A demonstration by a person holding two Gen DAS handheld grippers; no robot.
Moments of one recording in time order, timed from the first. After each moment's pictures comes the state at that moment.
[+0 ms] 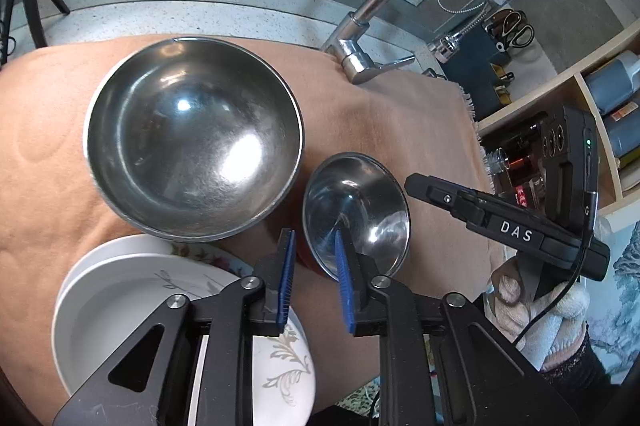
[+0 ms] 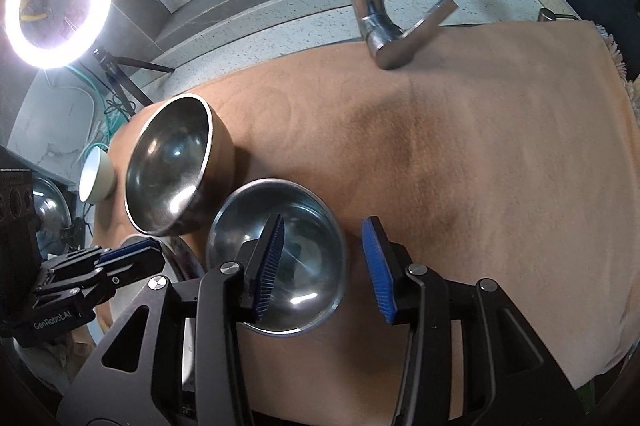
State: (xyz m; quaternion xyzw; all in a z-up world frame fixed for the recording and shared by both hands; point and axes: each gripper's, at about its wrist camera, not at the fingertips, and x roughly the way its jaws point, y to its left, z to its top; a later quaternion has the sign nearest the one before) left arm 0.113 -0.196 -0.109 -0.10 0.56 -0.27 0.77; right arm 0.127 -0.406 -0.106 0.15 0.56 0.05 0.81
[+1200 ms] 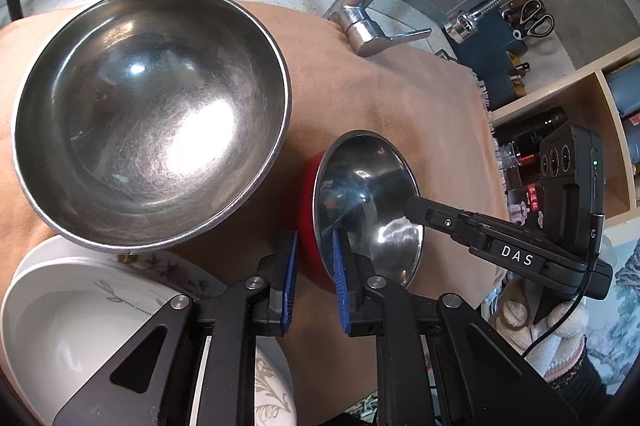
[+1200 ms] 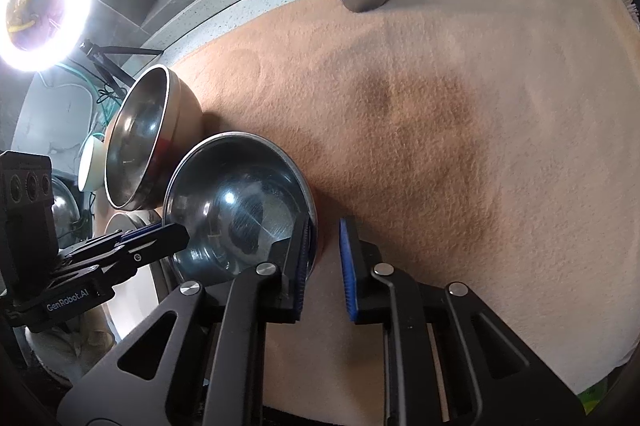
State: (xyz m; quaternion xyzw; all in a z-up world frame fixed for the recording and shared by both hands) left arm 0.122 -0.222 -0.141 -0.11 0.59 -0.27 0.75; right arm 0.124 -0.429 -0.148 0.20 0.59 0.07 0.78
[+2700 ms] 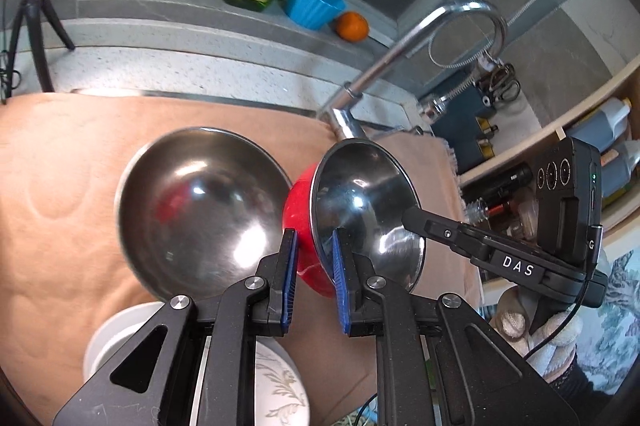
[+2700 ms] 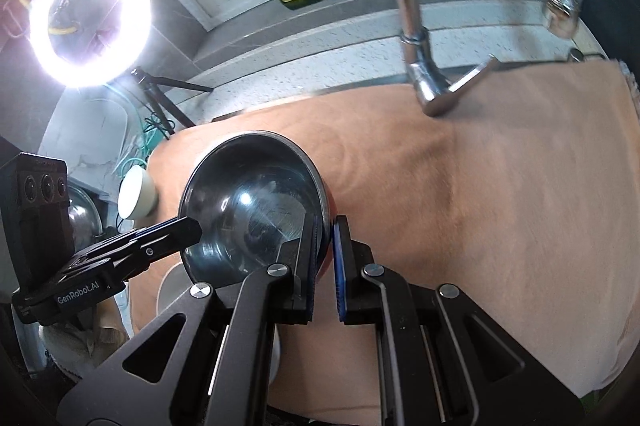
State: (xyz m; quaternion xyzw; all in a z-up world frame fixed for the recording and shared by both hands) left arm 0.150 -0.168 -0.071 -0.15 0.52 -0.27 0.80; right arm 0.163 -0.377 -0.057 0.16 0.54 0.10 0.82
